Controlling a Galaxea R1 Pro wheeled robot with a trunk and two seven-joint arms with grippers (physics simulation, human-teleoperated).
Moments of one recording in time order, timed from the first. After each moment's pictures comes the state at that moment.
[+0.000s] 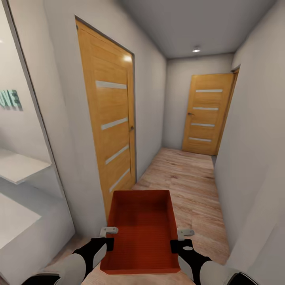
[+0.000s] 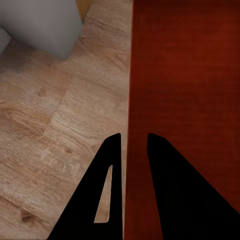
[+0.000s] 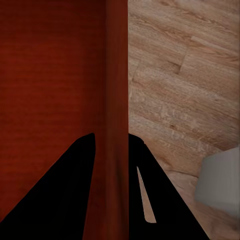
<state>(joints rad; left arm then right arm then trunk) -0.70 -0.11 0.02 -0.12 0.02 0.18 0.17 -0.68 0.10 0.61 -0.05 -0.53 -0.07 -0.22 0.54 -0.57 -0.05</state>
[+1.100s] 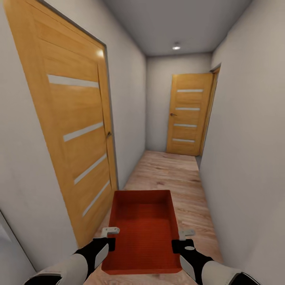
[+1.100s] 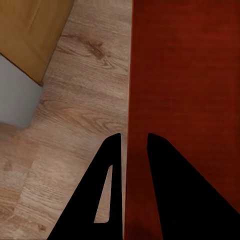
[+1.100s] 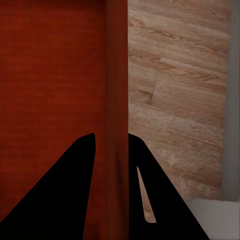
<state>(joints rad) -0.70 -0.12 0.02 -0.12 0.02 0.18 0.19 -0.68 0.09 0.61 -0.05 -0.53 -0.07 -0.20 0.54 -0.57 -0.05</state>
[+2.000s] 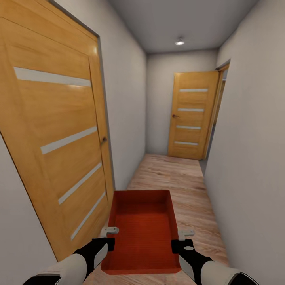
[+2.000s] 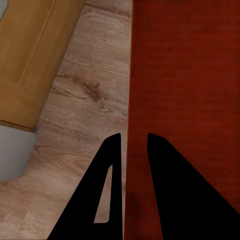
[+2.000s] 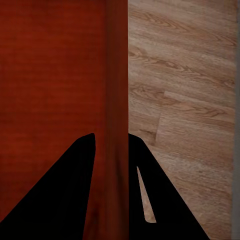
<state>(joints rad) -0.70 -0.11 0.02 -0.12 0.02 0.18 0.18 -0.68 0.10 0.61 -0.05 -0.53 -0.07 -0.21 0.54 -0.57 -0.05</state>
